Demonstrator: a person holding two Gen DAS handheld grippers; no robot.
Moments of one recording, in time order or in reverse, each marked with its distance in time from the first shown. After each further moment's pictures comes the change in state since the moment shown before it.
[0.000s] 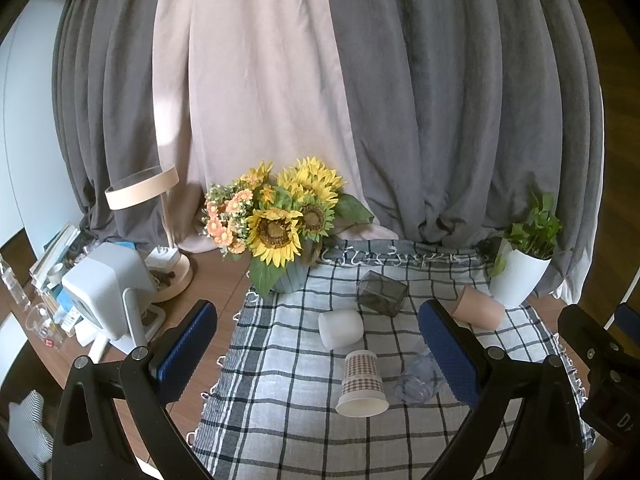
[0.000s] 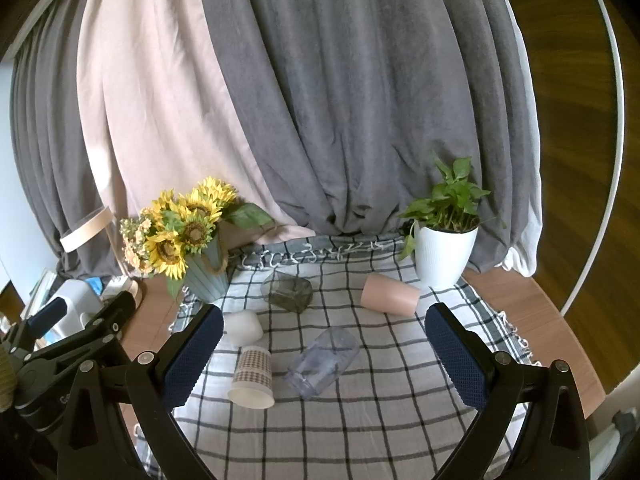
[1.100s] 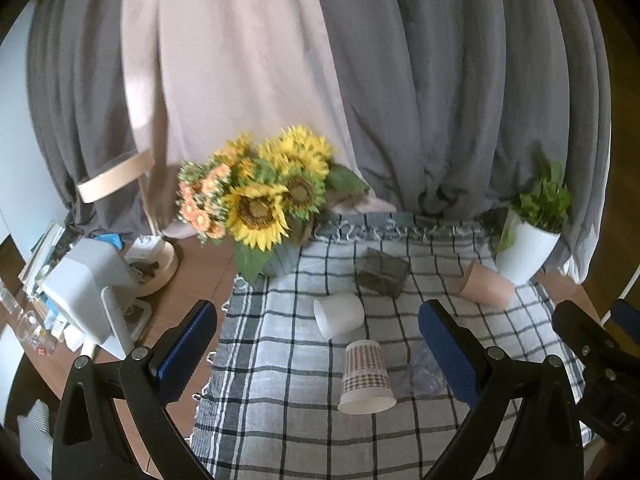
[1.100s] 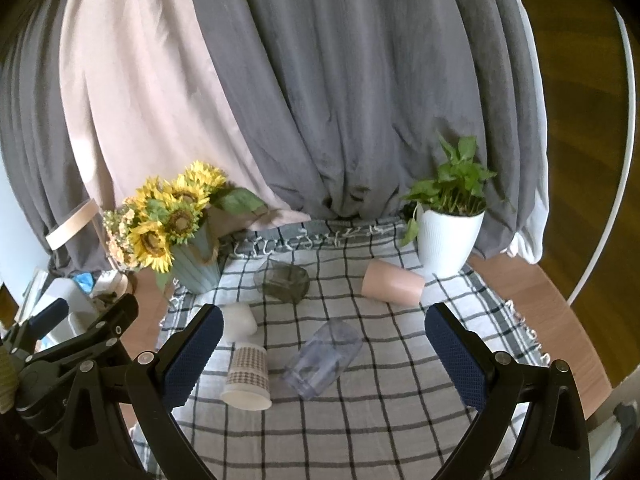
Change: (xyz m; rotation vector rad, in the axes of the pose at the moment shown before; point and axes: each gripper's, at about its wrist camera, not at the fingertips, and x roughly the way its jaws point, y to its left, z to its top) left arm 0.058 -0.008 0.003 0.063 0.127 -0.030; right arm 0.049 -0.003 -0.003 0.034 0.091 -0.018
